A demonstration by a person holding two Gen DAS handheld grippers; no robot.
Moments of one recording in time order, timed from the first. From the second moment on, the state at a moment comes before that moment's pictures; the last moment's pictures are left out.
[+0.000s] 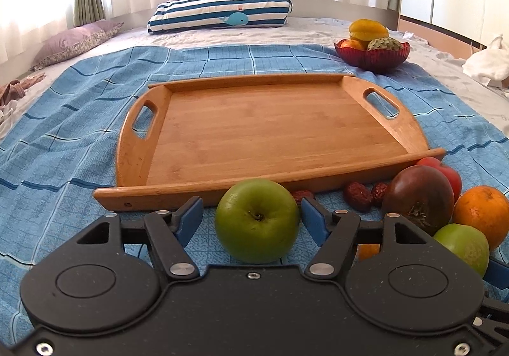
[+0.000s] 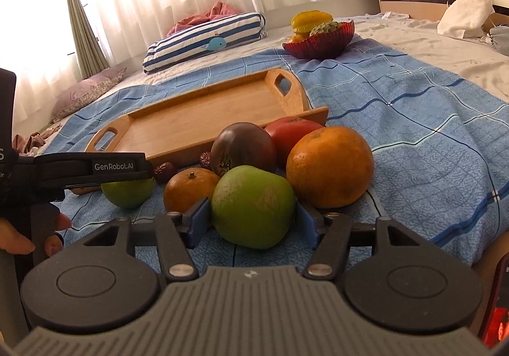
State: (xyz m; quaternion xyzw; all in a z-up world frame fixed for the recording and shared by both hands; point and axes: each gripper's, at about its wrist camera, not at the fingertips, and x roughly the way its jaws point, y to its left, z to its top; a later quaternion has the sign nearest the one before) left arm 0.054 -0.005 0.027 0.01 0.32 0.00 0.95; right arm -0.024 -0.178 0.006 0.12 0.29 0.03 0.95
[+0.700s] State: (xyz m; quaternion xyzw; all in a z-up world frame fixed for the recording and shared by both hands) left arm 0.057 -0.009 0.018 0.01 0.33 0.00 0.94; right arm -0.023 -0.177 0.006 0.12 0.29 0.04 0.95
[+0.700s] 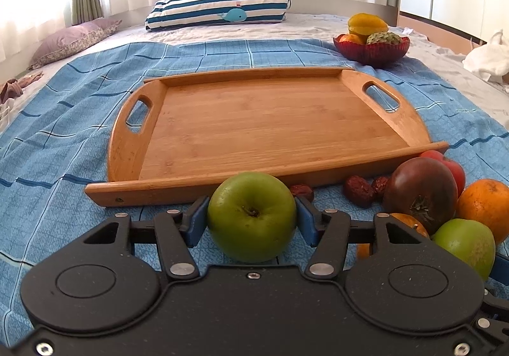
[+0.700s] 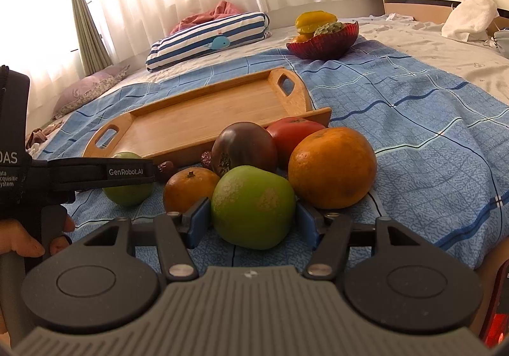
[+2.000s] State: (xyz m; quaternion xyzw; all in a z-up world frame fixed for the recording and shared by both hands) left arm 0.044 0.014 0.081 -0.02 0.28 0.00 0.96; right arm -0.012 -0.184 0.052 0.12 0.20 0.08 0.97
